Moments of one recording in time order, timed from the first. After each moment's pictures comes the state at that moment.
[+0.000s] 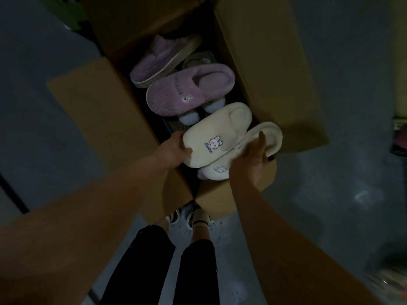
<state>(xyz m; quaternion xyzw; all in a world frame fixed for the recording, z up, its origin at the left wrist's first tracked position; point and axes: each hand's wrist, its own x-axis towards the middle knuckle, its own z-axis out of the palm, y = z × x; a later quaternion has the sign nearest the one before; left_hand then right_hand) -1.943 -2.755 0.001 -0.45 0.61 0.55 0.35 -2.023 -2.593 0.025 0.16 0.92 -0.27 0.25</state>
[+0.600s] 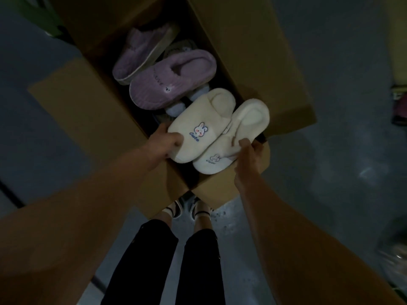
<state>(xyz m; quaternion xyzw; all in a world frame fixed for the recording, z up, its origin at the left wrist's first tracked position) -1.953 -2.747 0.024 -0.55 0.48 0.63 0.29 -2.022 -2.552 0.010 0.41 0.72 -0.47 0.30</state>
